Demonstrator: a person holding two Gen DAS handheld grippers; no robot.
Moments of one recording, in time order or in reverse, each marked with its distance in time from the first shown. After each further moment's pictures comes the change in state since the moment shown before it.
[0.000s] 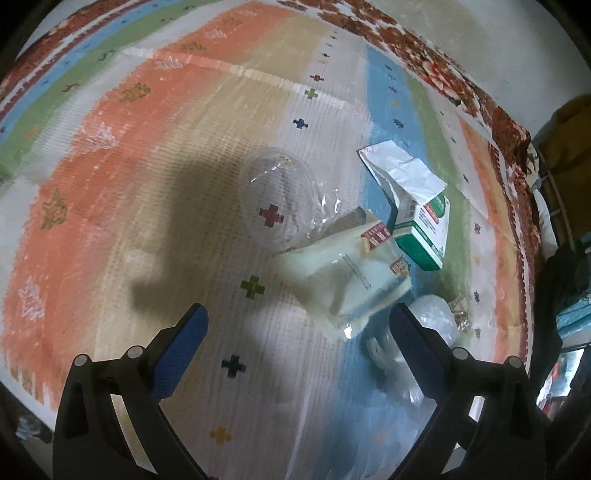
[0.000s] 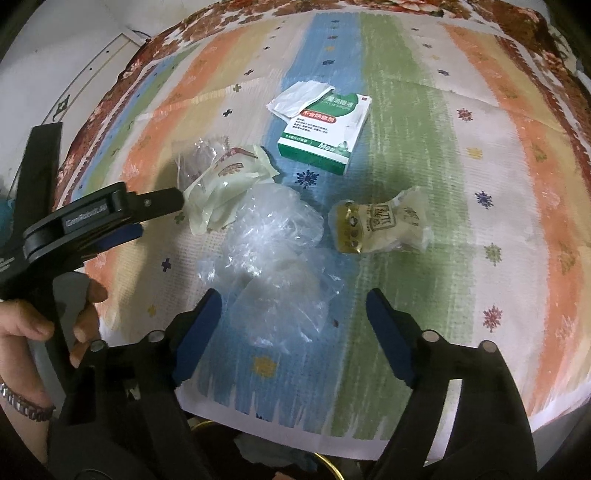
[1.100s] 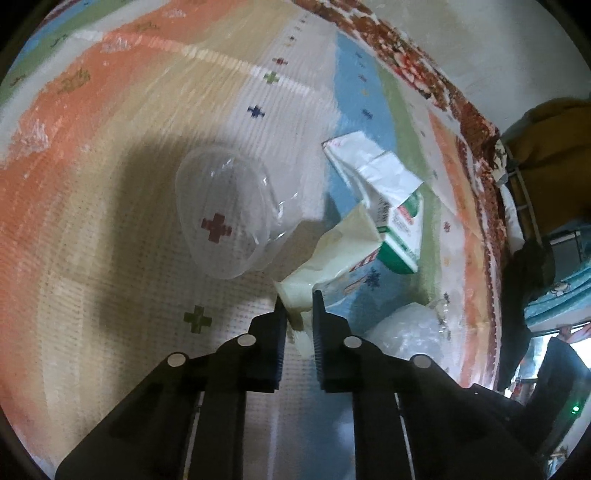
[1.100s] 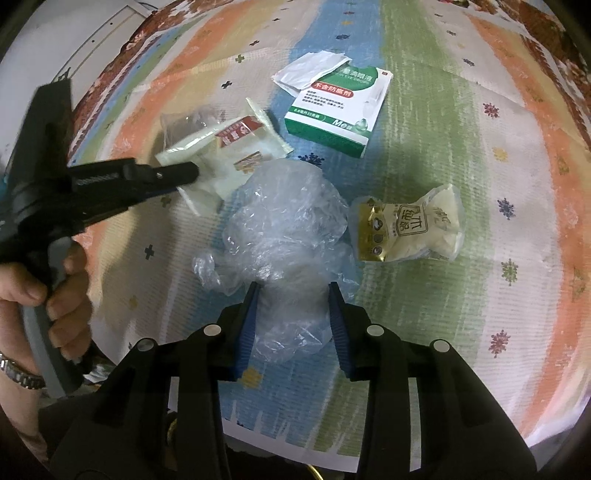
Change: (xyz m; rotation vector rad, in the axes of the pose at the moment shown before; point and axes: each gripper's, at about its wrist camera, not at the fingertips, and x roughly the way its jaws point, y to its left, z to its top) left arm 0.022 -0.007 0.016 0.021 0.040 -0.185; right arm 0.027 -0.002 0.011 -0.066 0.099 -0.012
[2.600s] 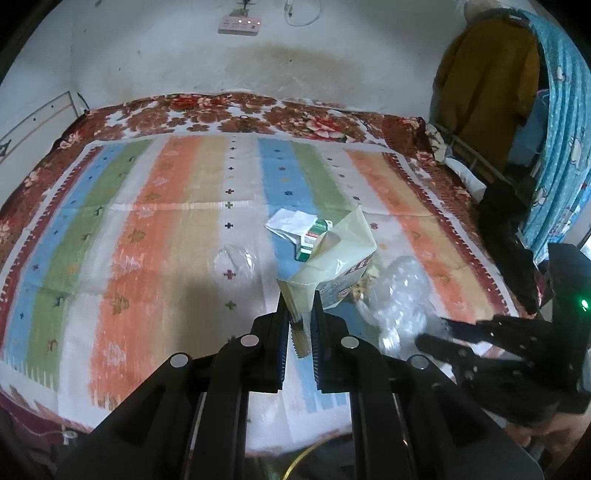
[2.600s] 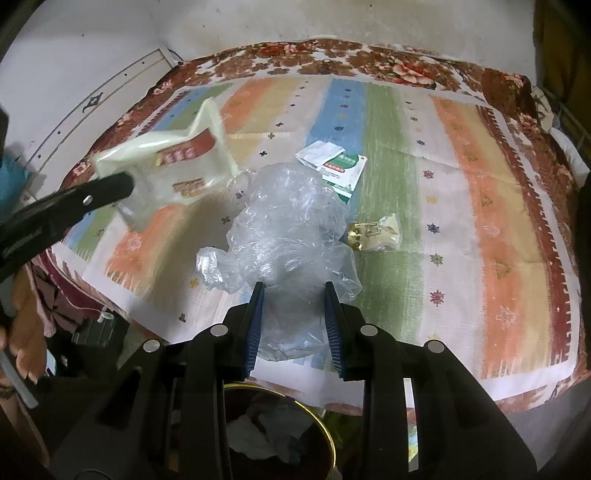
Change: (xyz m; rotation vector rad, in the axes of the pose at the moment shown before) left arm -0.188 -0.087 -0.117 0.439 -0.327 0.125; right arm -0.141 0.050 -0.091 -0.054 -0.304 -0.094
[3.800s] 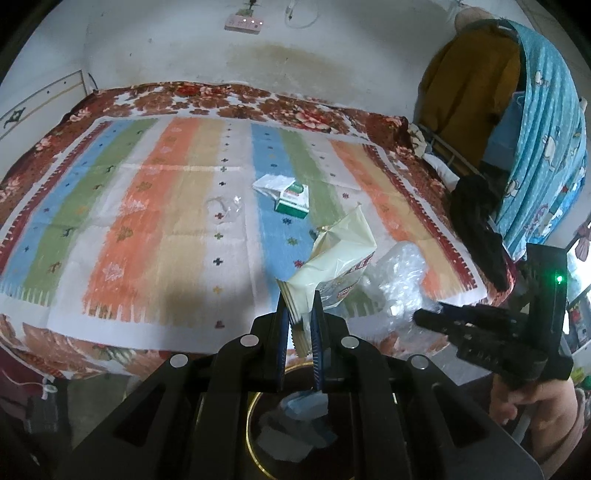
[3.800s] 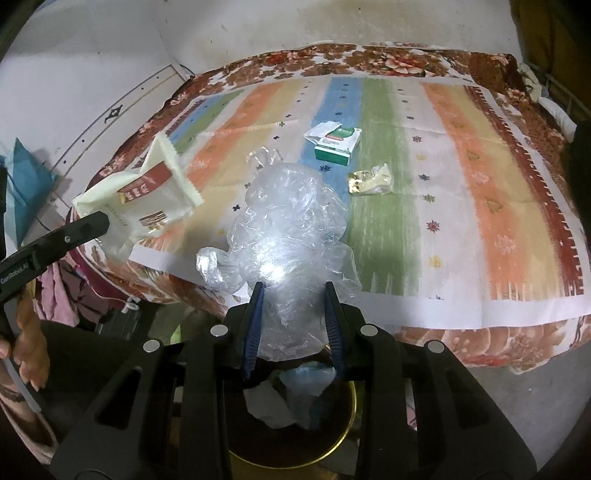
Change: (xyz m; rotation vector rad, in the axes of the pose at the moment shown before) left arm -0.075 -0.013 -0.098 -0.049 0.004 -0.057; right arm -0.058 -0.009 -0.105 0.058 -0.046 0.086
